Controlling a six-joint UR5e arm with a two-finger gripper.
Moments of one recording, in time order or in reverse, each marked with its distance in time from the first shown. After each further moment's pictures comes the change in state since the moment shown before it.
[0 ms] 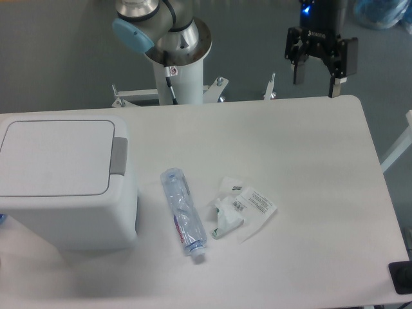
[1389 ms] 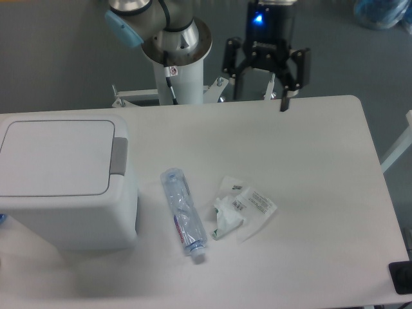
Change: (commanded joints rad) arm -0.311 0.020 0.015 0.086 -0.002 -0.933
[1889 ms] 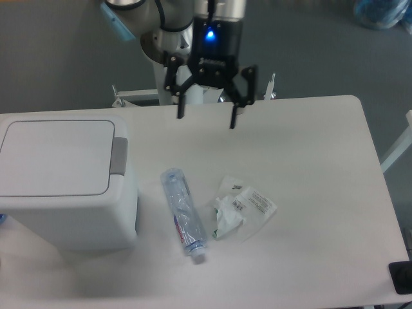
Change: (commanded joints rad) arm -0.146 -0.032 -0.012 0.060 0.000 -0.381
